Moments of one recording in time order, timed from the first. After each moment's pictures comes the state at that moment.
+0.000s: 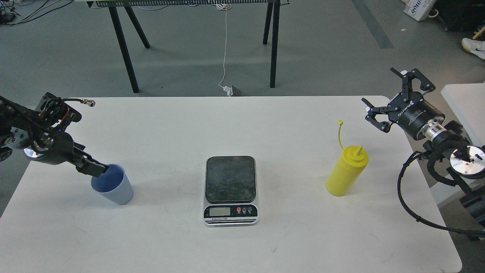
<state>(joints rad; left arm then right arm) -1.15 0.85 0.19 -1.04 1.89 -0.49 -0.49 0.56 -0.50 0.96 0.80 0.07 0.49 -0.07</state>
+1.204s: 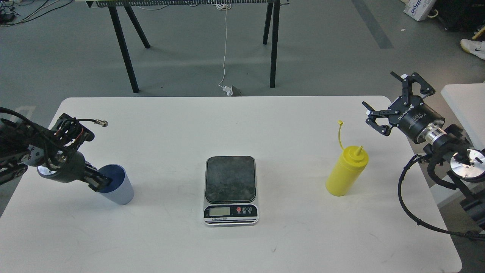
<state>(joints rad) -1.09 0.81 0.19 -1.04 1.89 -0.49 -0.49 0.55 -0.50 0.96 0.80 0.07 0.49 -0.07</state>
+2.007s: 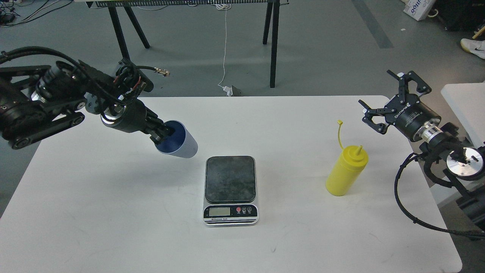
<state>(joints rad) -1.37 0.55 0.18 -1.10 1.82 -0.49 -0.49 0.56 -0.48 0.96 0.80 0.07 0.49 -0.07</state>
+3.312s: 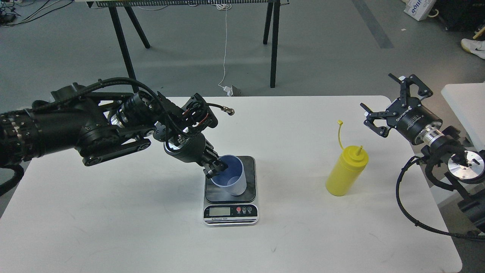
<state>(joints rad) -1.31 0.32 0.18 -1.07 1.81 -0.49 -0.49 0.54 -0.49 0.96 0.80 0.07 0.49 -0.07</state>
